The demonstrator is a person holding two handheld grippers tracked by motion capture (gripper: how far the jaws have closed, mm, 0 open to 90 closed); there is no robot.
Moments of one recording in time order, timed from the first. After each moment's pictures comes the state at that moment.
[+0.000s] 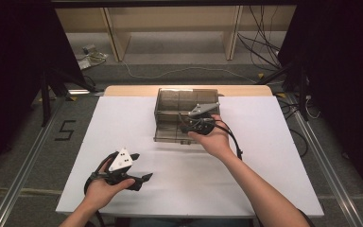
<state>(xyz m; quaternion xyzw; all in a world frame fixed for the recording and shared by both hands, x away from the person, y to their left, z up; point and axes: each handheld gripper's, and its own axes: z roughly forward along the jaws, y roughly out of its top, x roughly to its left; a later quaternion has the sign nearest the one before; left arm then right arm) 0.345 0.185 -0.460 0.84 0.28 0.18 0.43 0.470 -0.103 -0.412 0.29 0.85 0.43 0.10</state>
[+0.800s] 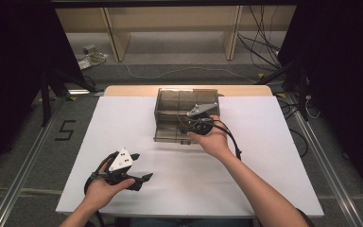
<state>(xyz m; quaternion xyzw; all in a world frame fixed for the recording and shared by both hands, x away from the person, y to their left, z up) 0.345 0.185 -0.460 0.84 0.28 0.18 0.43 0.473 -0.101 -0.417 0.29 0.85 0.42 0.10</state>
